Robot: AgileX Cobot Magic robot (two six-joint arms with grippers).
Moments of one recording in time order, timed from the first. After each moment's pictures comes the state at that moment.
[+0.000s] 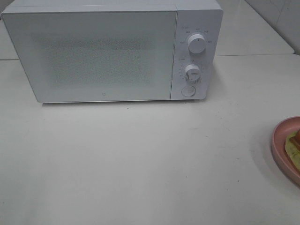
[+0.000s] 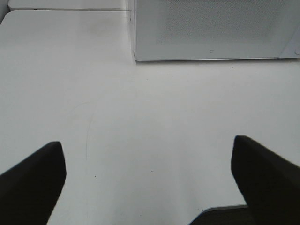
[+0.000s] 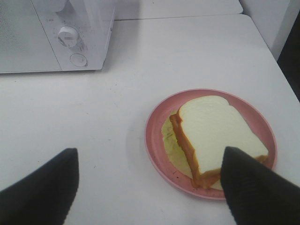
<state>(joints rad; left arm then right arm) 0.03 0.00 -0.51 -0.18 1.08 0.08 0.07 0.00 -0.50 -0.05 1.00 0.11</state>
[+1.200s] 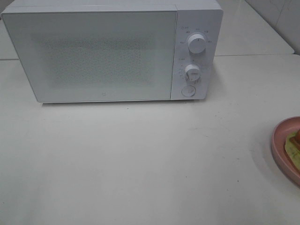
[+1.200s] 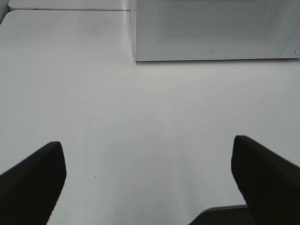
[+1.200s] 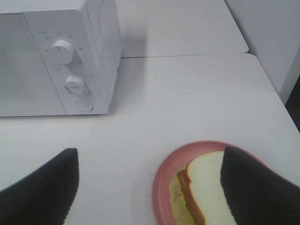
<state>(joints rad) 0.03 0.00 -0.51 -0.18 1.08 0.08 0.07 0.30 -0.55 -0.04 0.67 0.11</state>
